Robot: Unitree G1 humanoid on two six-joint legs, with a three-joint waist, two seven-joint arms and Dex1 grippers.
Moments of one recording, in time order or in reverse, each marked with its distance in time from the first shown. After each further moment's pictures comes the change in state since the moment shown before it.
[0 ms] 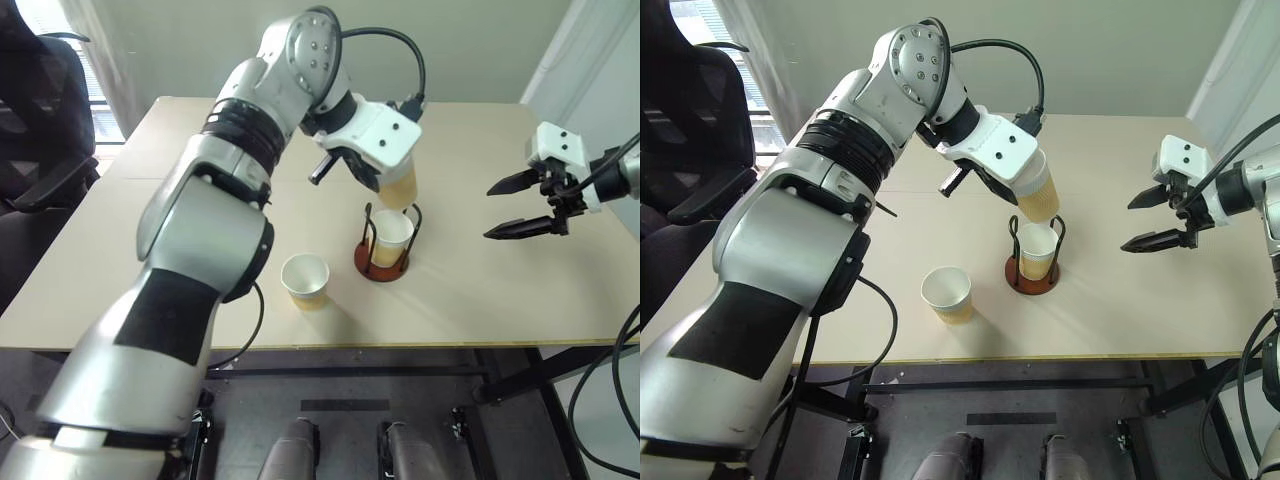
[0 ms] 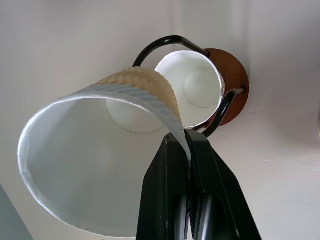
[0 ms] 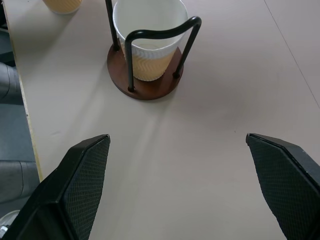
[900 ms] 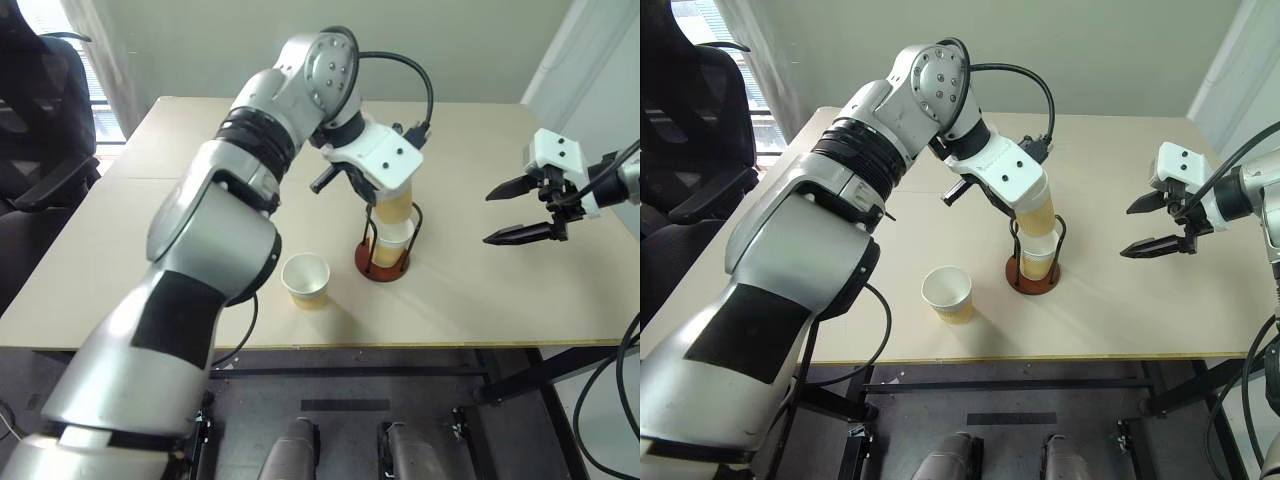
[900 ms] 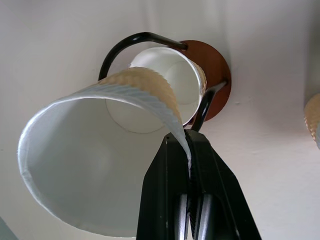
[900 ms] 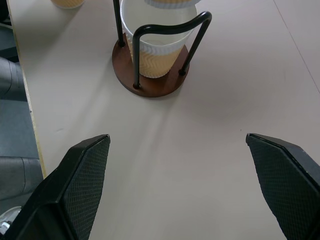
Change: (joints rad) left arm 0.004 -0.022 -0.147 0.000 -0.050 -0.041 -0.004; right arm 0.037 -0.016 -0.004 -0.052 0.012 0.019 -0.009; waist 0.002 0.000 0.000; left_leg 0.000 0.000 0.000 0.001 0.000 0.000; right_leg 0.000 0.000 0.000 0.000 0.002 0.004
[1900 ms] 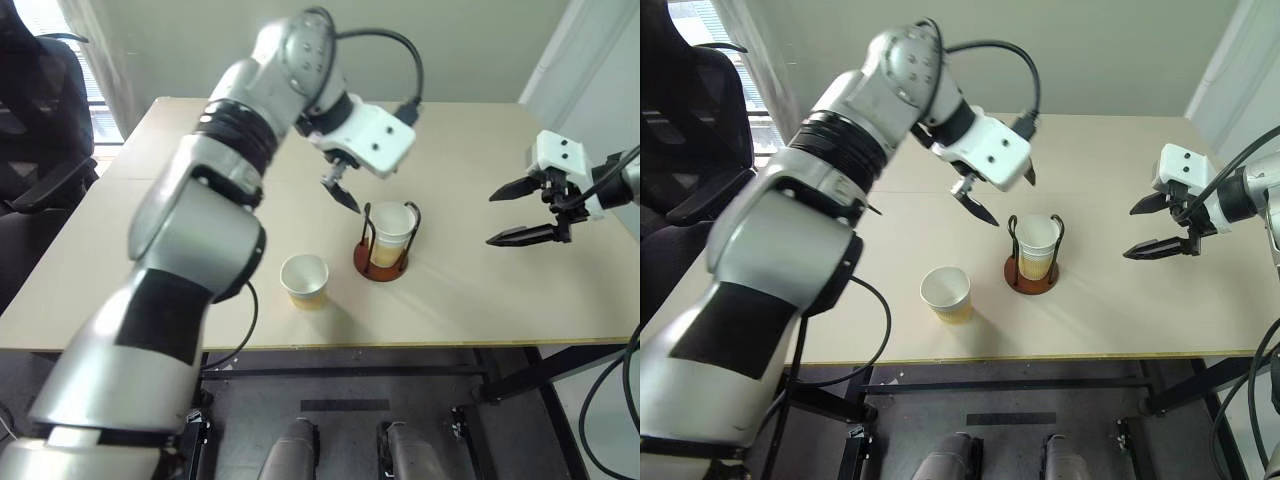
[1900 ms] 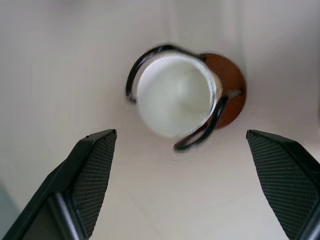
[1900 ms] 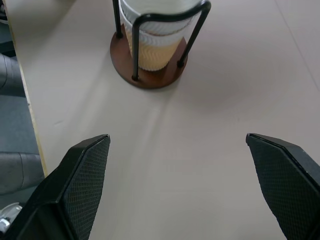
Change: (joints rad) left arm 0.018 0.178 -0.047 -0.109 -0.203 -0.019 -0.002; right arm 0.037 -0.026 -0.001 -0.045 0.004 0.013 -0.009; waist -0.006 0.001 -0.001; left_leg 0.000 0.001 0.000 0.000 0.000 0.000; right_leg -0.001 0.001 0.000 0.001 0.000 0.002
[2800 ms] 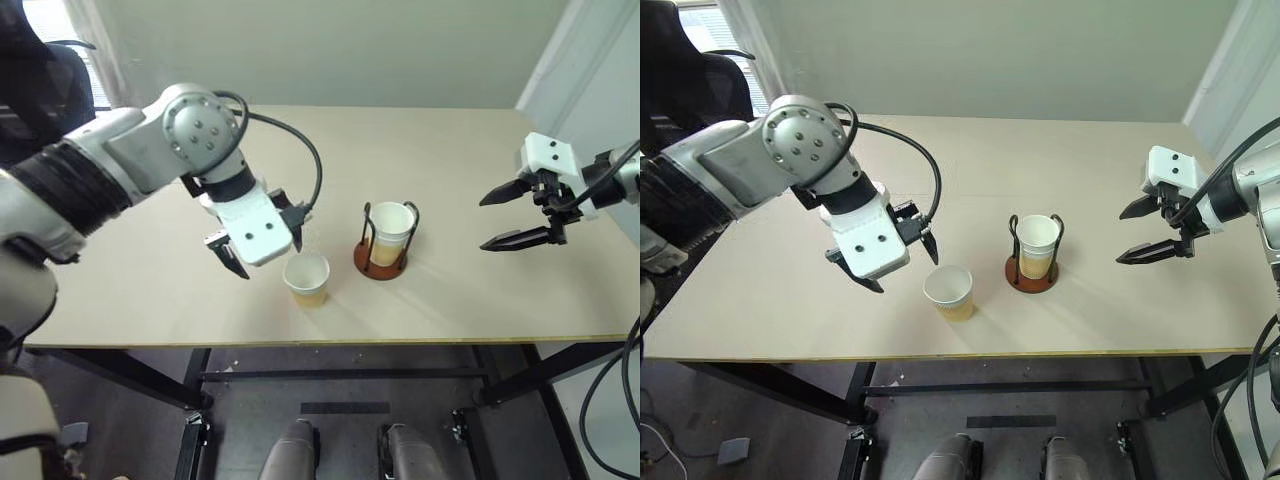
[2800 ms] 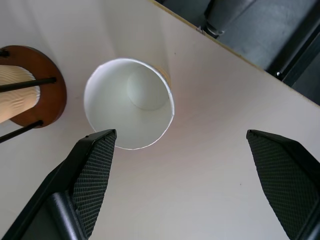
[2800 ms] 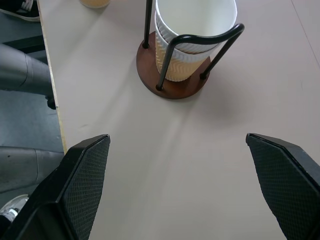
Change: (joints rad) left arm 0.119 0.597 -0.710 -0.802 -0.419 0.026 -0.004; right arm -0.037 0.006 0.045 -0.030 0.024 0.025 0.037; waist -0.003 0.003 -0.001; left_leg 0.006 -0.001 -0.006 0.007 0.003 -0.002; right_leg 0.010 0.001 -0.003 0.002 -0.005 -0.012
